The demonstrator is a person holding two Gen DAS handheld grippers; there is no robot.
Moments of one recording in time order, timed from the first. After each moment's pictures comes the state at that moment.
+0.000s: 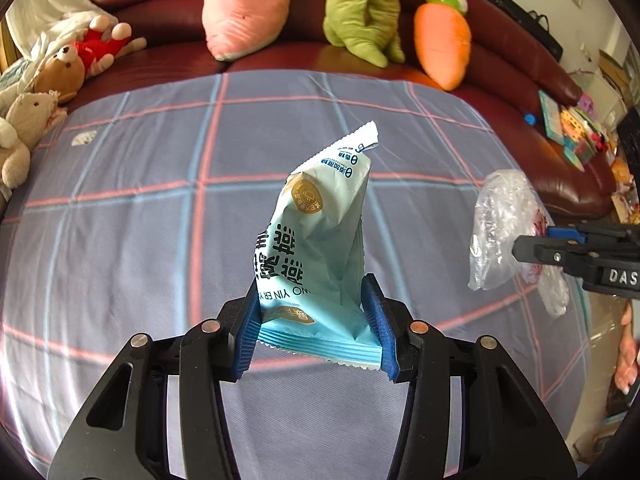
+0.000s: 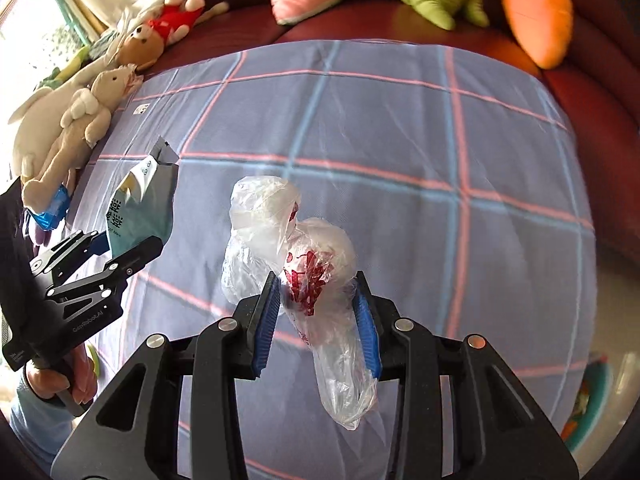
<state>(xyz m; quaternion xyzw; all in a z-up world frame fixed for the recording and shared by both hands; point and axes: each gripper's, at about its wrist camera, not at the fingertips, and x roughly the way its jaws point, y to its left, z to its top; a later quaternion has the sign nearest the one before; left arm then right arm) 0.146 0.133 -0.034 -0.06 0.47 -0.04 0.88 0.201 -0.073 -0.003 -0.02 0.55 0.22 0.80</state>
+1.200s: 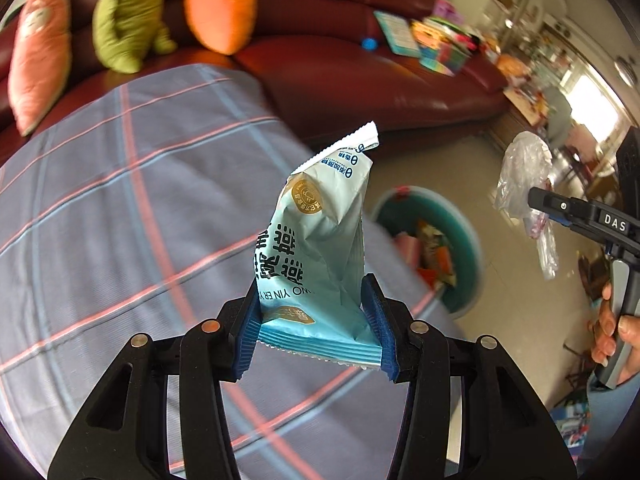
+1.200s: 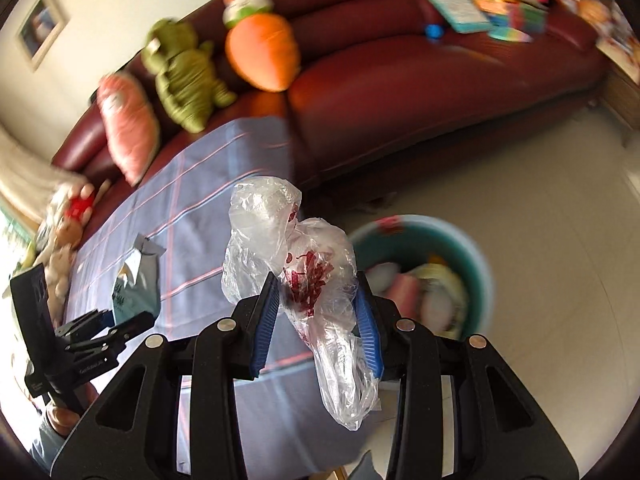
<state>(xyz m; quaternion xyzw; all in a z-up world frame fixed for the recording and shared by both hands) 0.100 -0.207 -0.013 0.04 0.48 -0.26 0.84 0.022 -0.487 0.022 0.21 0.43 -0.01 0.88</state>
